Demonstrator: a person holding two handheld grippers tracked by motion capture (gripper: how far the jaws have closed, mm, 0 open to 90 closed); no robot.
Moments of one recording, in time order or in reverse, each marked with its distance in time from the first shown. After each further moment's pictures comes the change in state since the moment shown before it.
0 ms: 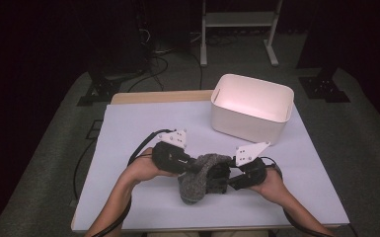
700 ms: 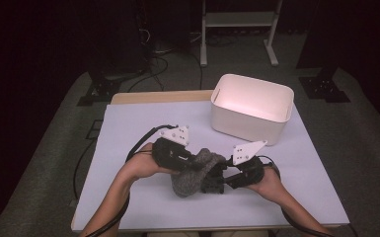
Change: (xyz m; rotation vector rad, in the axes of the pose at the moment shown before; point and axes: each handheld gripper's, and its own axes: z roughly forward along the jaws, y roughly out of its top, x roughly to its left) left arm -0.009 0.021 -0.009 0.053 0.016 0.051; right arm -0.001 0.005 0.004 0.004 0.001 0.003
